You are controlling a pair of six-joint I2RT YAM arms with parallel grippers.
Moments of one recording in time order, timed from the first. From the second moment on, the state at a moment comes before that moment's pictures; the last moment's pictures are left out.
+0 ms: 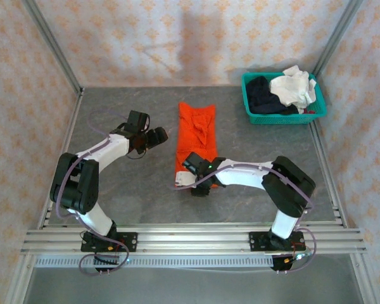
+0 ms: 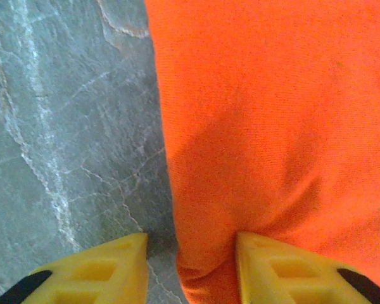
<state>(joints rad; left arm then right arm) -0.22 1.65 1.04 -0.34 0.16 -0.70 0.93 1.74 1.00 -0.51 -0.01 -0.56</state>
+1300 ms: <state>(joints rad) -0.34 2.00 1.22 -0.17 0.35 -0.81 0.99 1.40 0.95 -0.77 -0.11 -0.38</state>
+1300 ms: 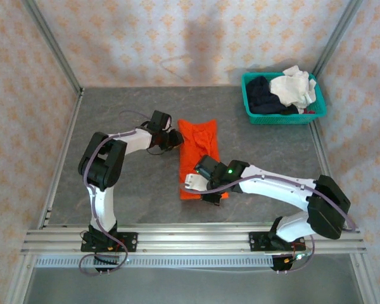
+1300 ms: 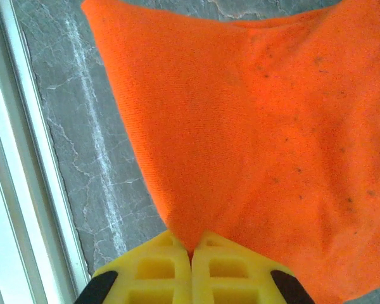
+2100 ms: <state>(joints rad) -0.30 2.05 1.22 -0.12 0.46 -0.75 0.79 1.51 1.17 -0.71 -0.01 -0.55</state>
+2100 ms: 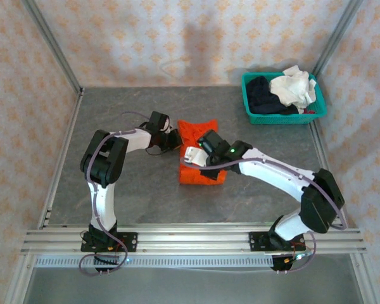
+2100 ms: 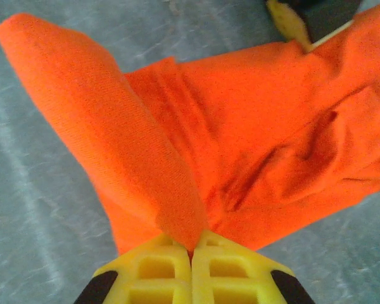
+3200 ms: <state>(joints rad) -0.26 2.12 1.28 -0.09 0.56 -0.72 0.61 1.89 1.53 -0.54 0.11 -0.79</state>
